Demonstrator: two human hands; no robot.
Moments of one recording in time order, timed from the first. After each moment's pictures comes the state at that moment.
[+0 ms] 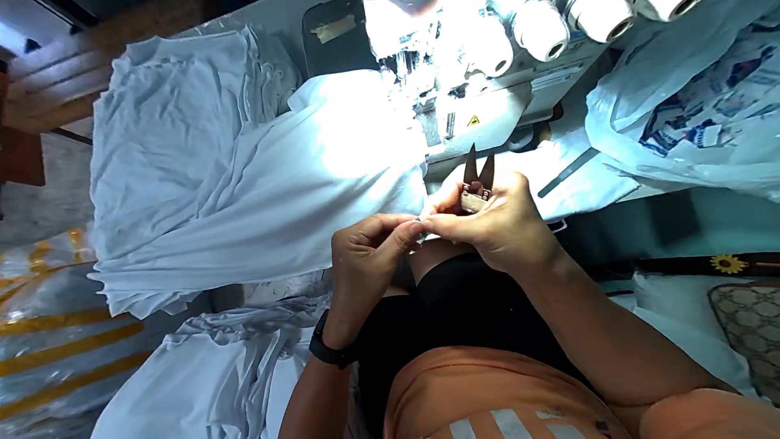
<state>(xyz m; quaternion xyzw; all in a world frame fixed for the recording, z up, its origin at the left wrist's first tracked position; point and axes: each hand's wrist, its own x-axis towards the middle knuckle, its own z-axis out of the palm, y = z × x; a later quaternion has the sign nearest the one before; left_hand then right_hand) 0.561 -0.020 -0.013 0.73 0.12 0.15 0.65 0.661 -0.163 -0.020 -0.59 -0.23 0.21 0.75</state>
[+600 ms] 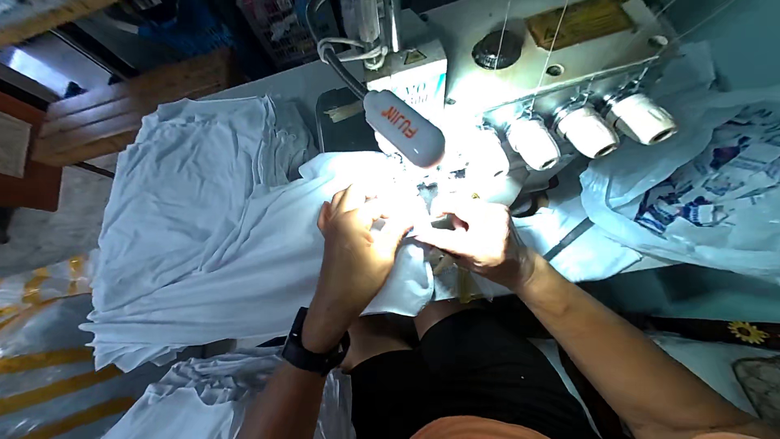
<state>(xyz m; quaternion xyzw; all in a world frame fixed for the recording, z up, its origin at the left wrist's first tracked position) 0.640 0.024 0.015 0.92 0.07 0.16 0.35 0.748 -0.150 -0.066 -0.66 -0.58 -0.23 0.42</state>
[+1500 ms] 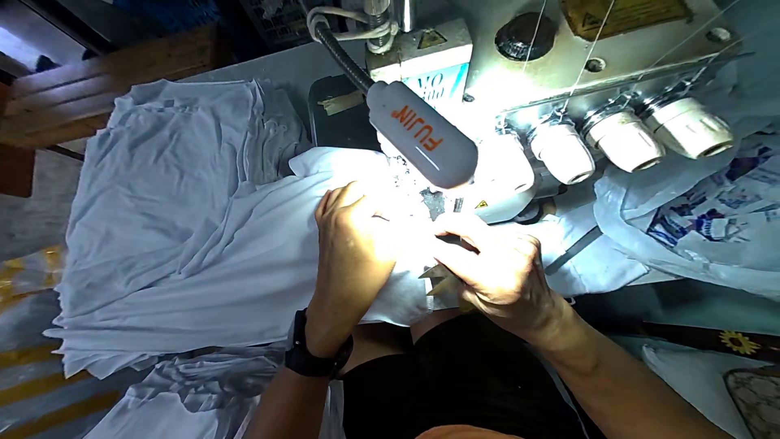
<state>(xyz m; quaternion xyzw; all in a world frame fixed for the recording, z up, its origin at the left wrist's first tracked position) 0.655 0.025 0.002 0.93 0.08 0.19 0.30 0.717 -0.152 -0.041 -0.75 -0.51 -0.21 0.36</state>
